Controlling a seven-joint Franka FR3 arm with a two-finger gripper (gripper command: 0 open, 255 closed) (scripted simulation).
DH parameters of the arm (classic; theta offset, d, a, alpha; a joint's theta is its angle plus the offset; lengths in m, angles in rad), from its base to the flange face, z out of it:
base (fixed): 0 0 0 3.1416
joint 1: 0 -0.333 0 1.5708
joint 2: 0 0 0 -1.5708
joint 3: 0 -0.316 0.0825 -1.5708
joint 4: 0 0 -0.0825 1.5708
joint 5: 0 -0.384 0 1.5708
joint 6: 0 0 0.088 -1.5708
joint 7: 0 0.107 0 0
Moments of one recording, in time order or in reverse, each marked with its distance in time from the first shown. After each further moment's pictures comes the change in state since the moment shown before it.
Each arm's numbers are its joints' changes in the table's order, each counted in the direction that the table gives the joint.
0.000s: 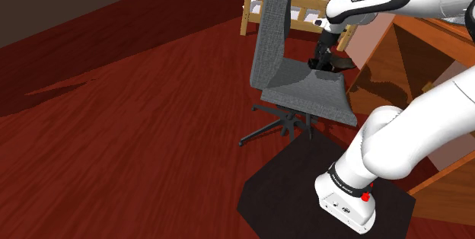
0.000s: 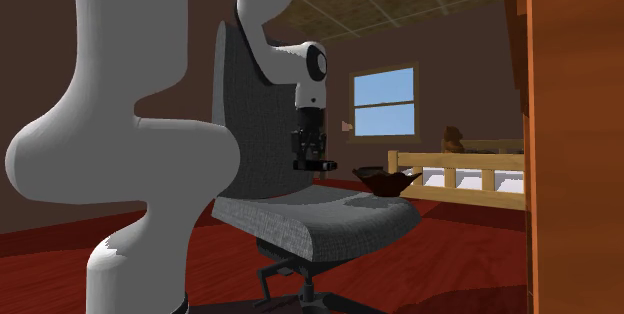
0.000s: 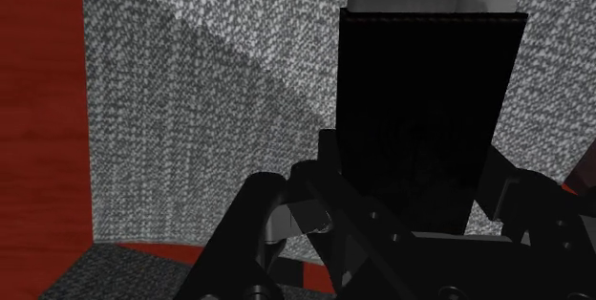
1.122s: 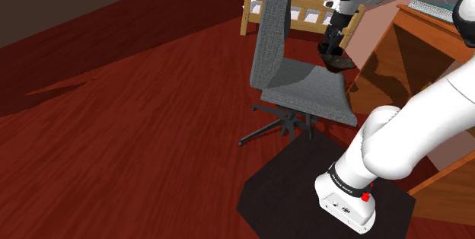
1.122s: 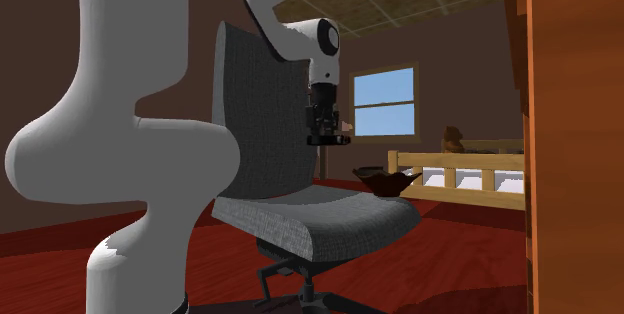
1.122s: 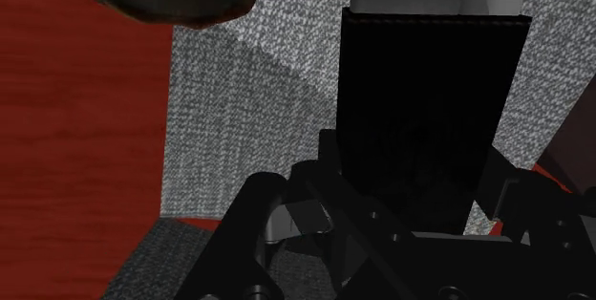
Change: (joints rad) arm -0.011 0.056 0.046 0.230 -0.047 0.177 -0.092
